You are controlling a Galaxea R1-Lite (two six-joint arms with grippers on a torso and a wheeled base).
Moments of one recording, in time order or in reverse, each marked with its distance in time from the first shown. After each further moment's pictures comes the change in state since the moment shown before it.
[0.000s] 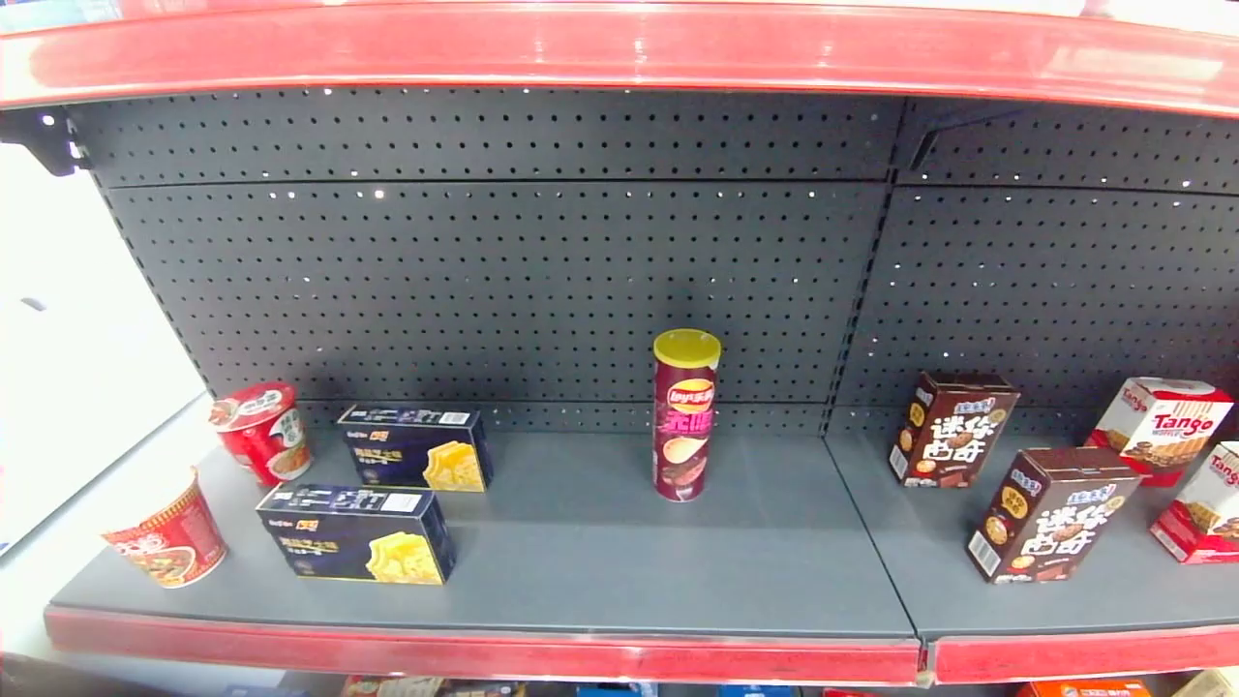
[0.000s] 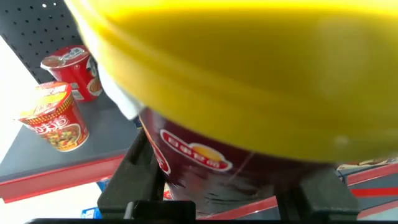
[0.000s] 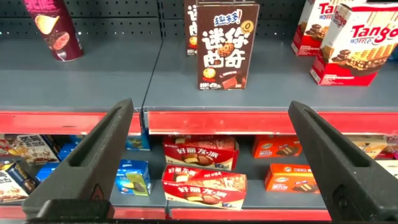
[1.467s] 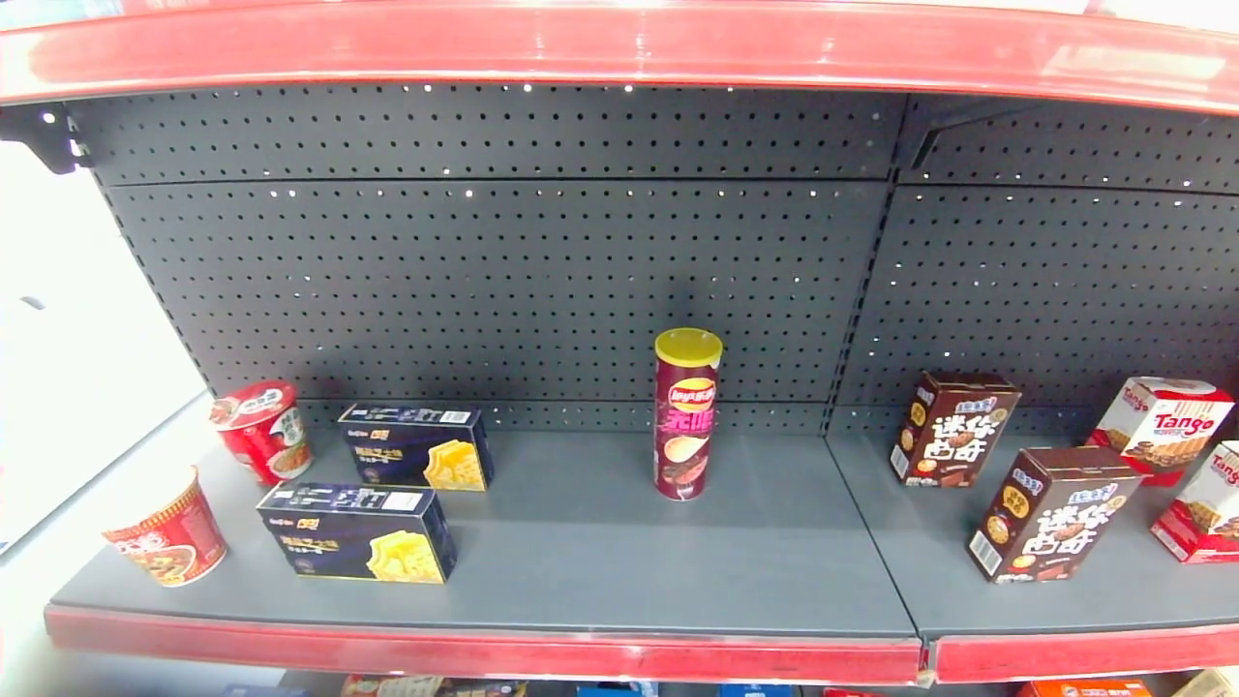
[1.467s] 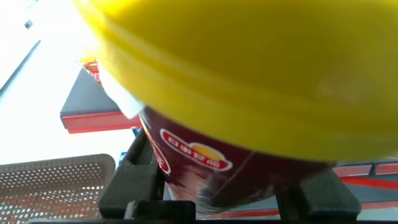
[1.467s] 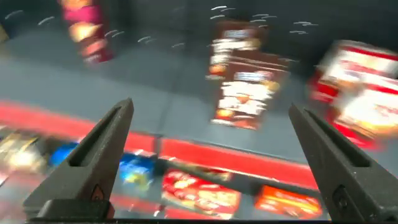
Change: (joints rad) left arm 0.037 -0.060 -0.251 0.458 0.163 -0.006; right arm 0.131 0.481 -0.327 -0.040 0.066 -0.127
